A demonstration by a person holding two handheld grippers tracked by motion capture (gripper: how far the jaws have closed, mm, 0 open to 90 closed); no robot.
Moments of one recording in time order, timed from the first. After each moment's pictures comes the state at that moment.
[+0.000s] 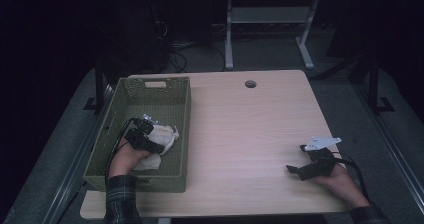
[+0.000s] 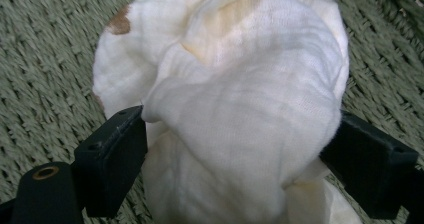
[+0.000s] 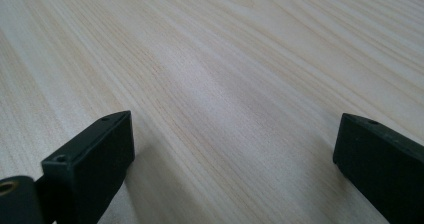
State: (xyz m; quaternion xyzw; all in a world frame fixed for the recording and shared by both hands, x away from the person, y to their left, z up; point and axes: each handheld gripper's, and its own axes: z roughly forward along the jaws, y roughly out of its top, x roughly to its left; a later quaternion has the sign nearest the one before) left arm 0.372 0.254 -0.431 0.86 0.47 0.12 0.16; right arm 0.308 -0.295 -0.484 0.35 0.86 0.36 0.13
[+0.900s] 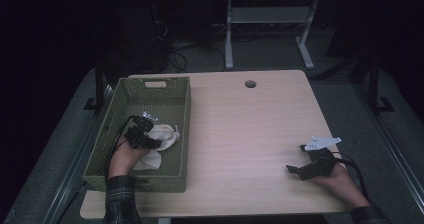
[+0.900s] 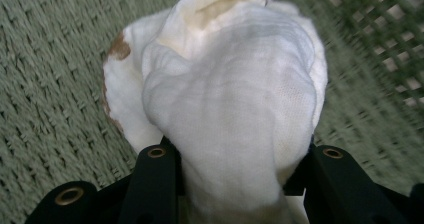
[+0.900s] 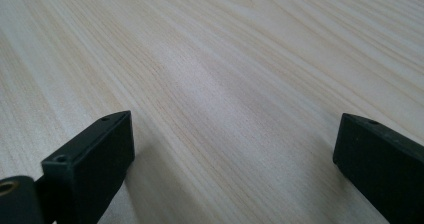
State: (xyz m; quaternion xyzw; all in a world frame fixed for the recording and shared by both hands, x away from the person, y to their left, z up) left arm 0.369 0.253 -0.415 0.85 0.47 0.11 0.20; right arm 0.308 -0.295 -0.484 0.35 0.86 0.36 0.13
